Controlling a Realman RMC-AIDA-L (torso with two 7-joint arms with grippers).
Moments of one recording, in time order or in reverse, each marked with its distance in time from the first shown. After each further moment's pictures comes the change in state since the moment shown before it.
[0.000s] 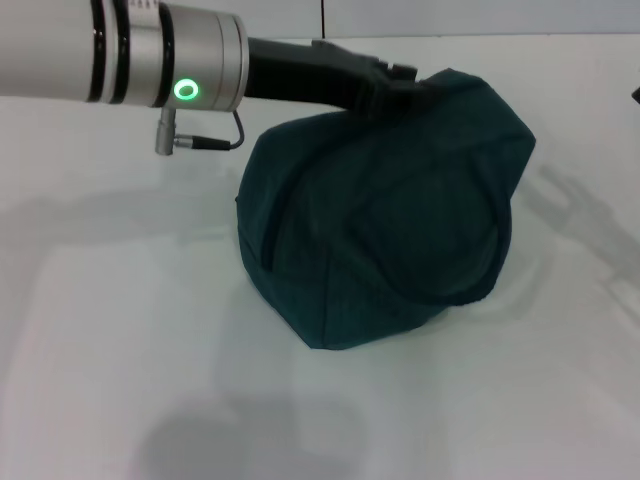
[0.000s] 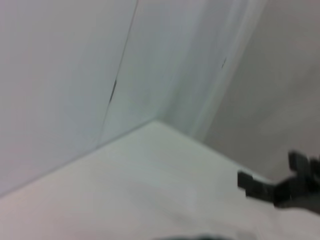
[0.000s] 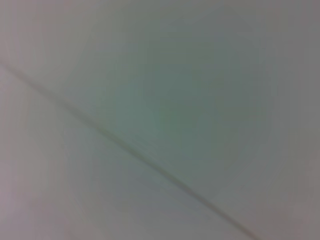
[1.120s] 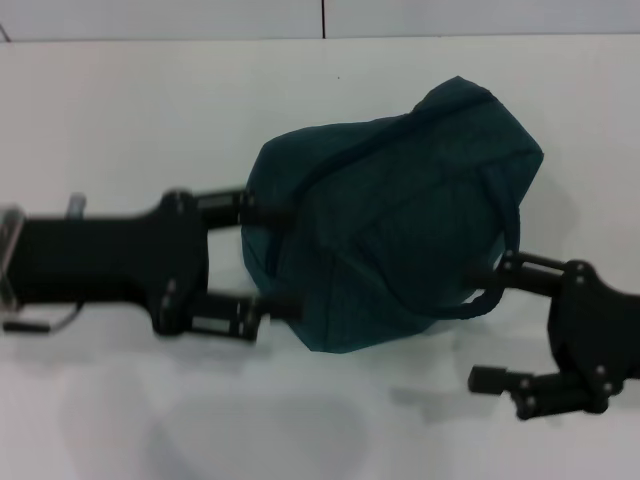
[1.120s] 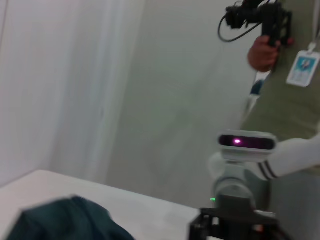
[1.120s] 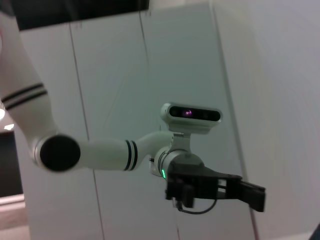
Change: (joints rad) left arm 0.269 0.017 -0.357 -0.183 -0.185 0.687 0.662; right arm 0.006 0.037 -0.020 -0.304 -0.669 -0.305 -0.554
